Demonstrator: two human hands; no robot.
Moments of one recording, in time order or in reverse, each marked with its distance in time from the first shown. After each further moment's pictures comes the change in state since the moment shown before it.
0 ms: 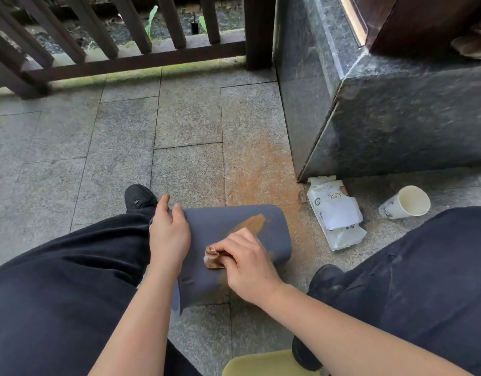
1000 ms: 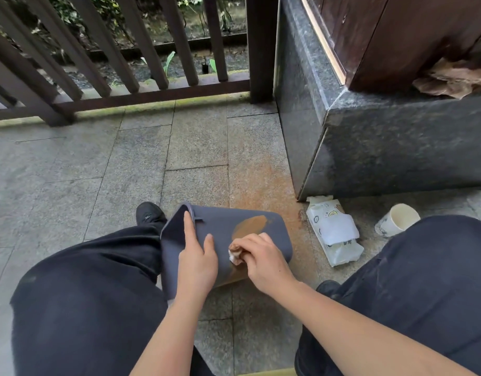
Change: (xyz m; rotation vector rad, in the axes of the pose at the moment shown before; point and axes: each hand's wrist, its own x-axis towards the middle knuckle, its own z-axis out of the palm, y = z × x) left_hand -0.073 0.007 -0.008 0.081 -0.124 0.087; right_hand -0.004 0.019 -0.019 -0.031 -0.050 0.071
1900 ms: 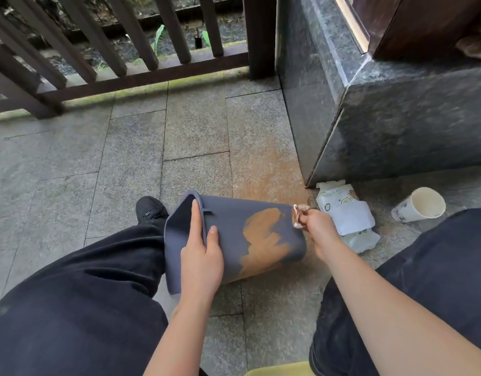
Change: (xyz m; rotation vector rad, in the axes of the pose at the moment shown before) left_hand 0.024 0.002 0.010 -0.051 0.007 0.098; right_hand 0.054 0.106 -0.040 0.723 0.304 1.081
